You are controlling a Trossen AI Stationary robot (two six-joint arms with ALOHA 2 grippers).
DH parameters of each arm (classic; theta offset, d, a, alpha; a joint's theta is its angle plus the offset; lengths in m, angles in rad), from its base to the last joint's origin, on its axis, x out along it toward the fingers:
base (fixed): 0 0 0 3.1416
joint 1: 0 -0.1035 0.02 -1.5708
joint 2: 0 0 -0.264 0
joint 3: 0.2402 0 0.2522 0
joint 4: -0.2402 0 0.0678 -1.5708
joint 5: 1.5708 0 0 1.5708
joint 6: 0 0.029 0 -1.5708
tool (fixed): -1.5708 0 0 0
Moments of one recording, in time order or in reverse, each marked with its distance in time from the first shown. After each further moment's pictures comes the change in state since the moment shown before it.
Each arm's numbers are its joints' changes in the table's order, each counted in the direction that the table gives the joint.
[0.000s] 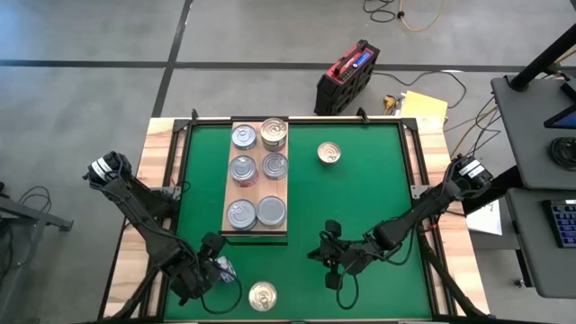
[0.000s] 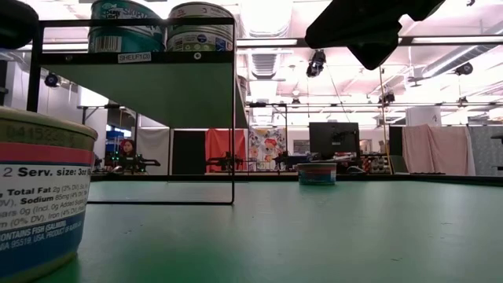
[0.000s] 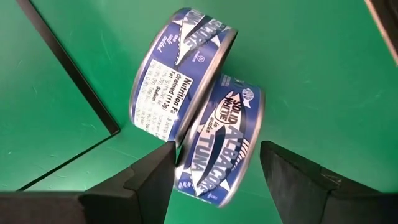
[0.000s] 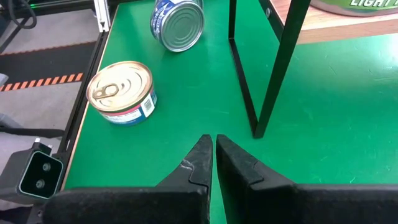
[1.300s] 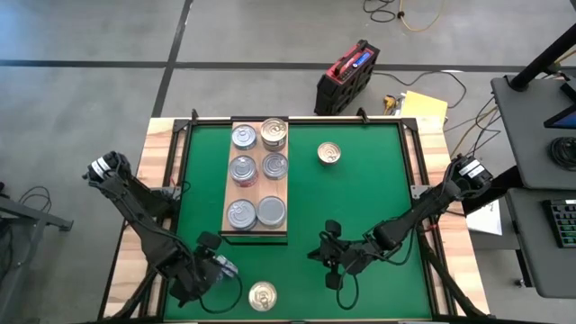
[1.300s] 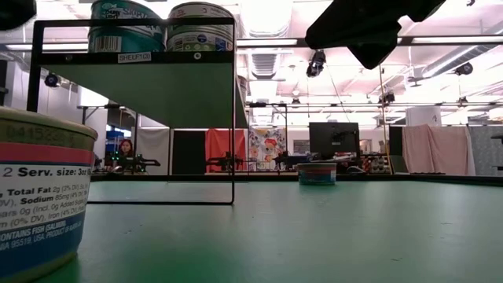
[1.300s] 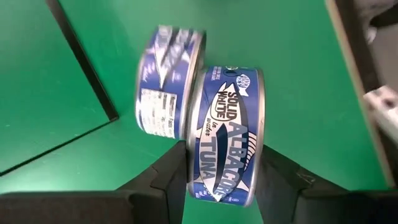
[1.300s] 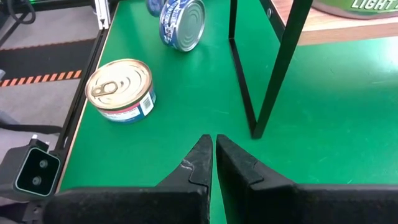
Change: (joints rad) left arm 0.000 0.004 0.096 -0.091 -0.018 -0.143; right arm 0.000 0.000 0.000 -0.002 0.000 -0.021
